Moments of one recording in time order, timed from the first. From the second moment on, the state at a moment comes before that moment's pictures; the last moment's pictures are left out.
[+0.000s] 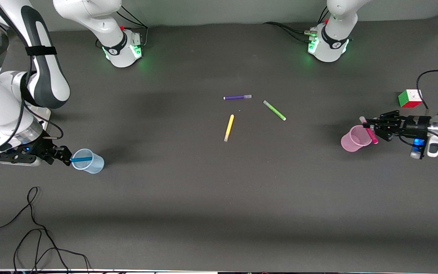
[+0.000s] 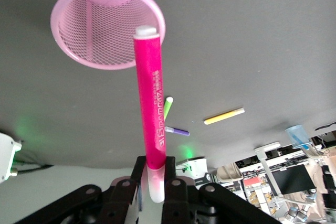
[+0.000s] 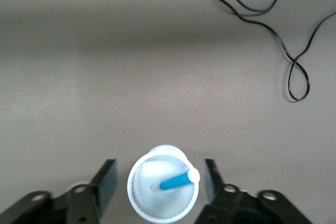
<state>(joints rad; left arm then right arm) 0.56 0.40 -0.24 -1.86 -0.54 1.53 -0.37 0.15 0.13 -0.27 -2.12 0.02 2.49 -0.01</state>
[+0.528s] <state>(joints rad) 0.60 0.39 -0.24 -1.99 -0.59 1.62 -0.27 0.16 0.09 -0.18 -1.80 0.02 1.97 0.10</state>
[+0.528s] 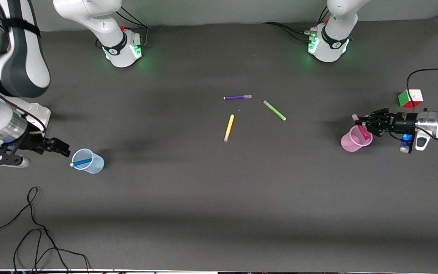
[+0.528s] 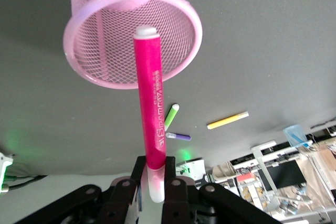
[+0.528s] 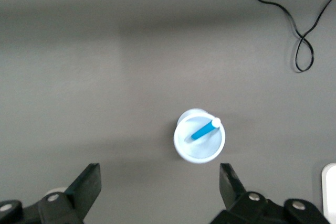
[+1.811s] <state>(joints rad) 0.48 0.16 -0.27 -1.71 -0.08 1.62 -0.20 0.16 -0.11 -0.12 -1.77 0.03 1.76 0.10</state>
